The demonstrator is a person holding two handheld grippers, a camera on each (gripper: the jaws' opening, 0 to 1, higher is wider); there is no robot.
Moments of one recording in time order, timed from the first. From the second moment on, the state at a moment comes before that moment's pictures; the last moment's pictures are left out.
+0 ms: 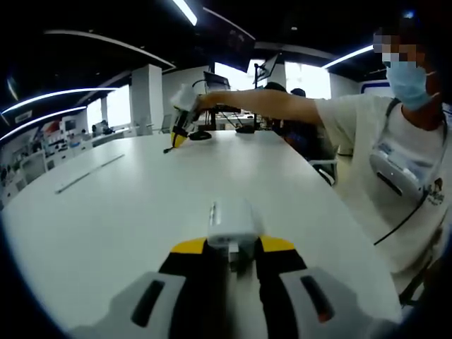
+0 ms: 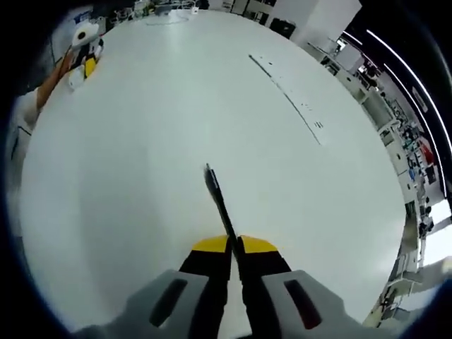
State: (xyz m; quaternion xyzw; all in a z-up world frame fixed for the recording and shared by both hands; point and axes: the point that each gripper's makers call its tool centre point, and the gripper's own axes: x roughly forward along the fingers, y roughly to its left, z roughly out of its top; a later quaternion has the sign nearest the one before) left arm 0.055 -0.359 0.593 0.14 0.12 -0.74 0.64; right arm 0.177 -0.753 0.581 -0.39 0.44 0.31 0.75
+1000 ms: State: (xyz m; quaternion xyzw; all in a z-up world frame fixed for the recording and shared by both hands) left arm 0.053 -0.360 0.594 0.14 0.12 -0.74 0.65; right arm 0.131 -0.724 0.580 -0.48 0.51 0.35 0.63
